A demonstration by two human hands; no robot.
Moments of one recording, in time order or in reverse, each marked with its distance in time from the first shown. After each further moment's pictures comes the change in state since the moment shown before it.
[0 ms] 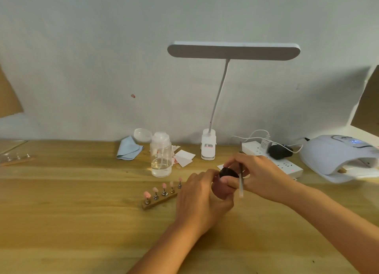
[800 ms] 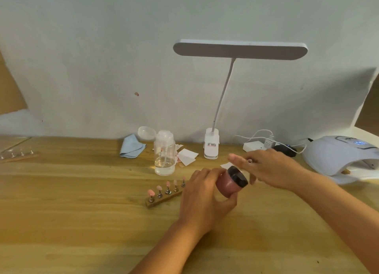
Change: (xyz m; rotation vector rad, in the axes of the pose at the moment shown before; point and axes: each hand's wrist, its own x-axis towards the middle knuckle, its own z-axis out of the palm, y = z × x) left_hand 0.001 -0.004 0.000 -0.002 -0.012 0.072; right_hand 0.010 0.001 -0.019 -0.217 -0.108 0.168
